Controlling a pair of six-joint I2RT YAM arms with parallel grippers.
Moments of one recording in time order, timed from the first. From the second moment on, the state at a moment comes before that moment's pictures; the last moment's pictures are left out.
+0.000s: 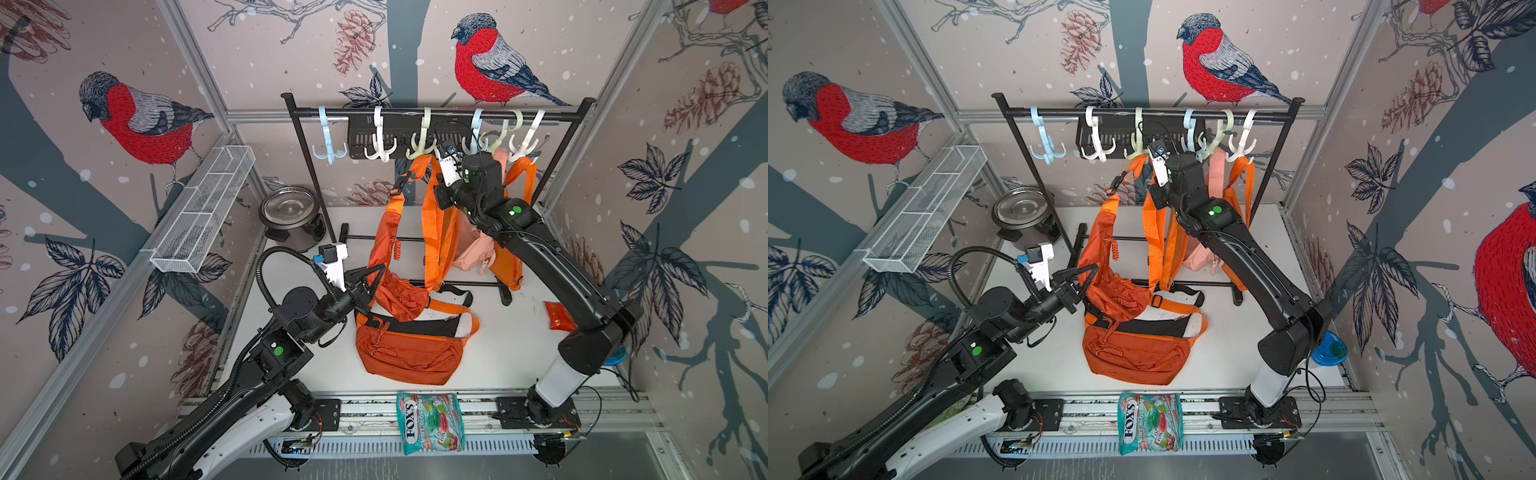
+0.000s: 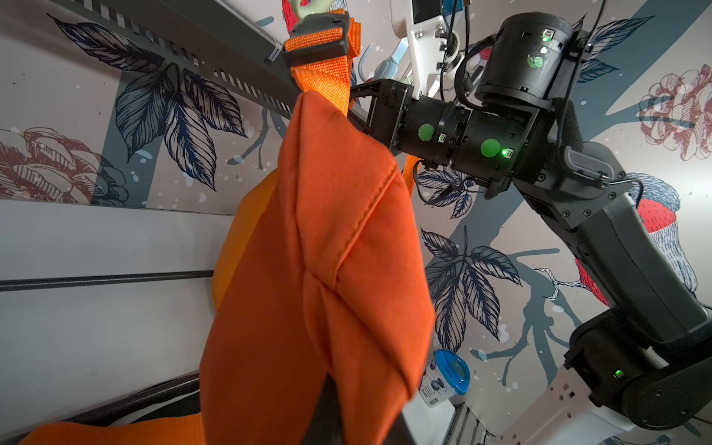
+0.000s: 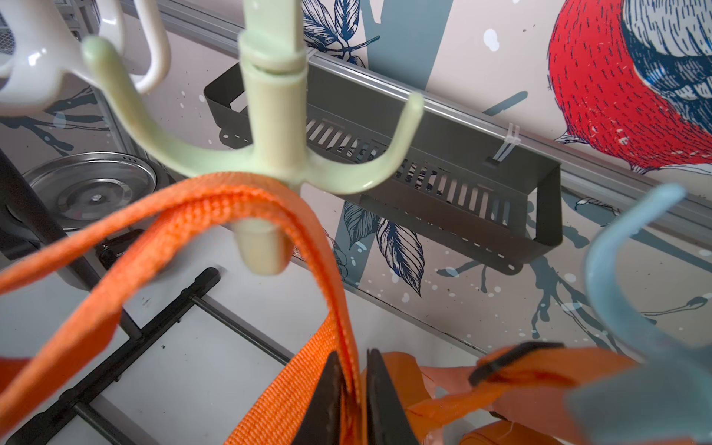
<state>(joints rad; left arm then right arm) -0.74 0.69 0.70 0.06 0.08 -0.60 0.64 1.69 1.92 -0.49 0.24 -0.16</state>
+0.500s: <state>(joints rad) -0.72 0.78 0.66 0.09 0.13 -0.63 0.62 1.53 1.68 -0.41 0.23 -0.13</state>
